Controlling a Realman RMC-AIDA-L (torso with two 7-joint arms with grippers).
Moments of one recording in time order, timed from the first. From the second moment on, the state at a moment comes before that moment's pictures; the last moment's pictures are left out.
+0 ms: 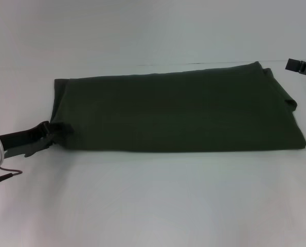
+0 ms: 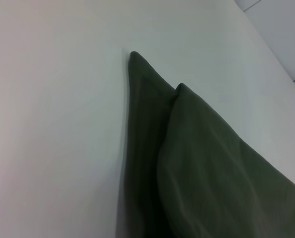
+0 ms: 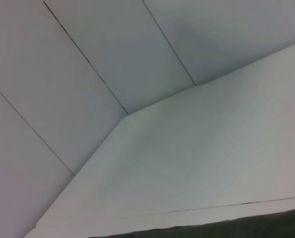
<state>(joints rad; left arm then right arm) -0.61 -2.11 0.40 0.59 2.31 1.11 -2.34 0.57 1.92 -0.39 -0.61 -2.00 -1.39 1.89</state>
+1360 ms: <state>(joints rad) -0.48 -2.09 0.24 0.72 2.31 1.18 -2.24 0.58 1.96 -0.39 -0.60 -1.96 -1.37 1.86</state>
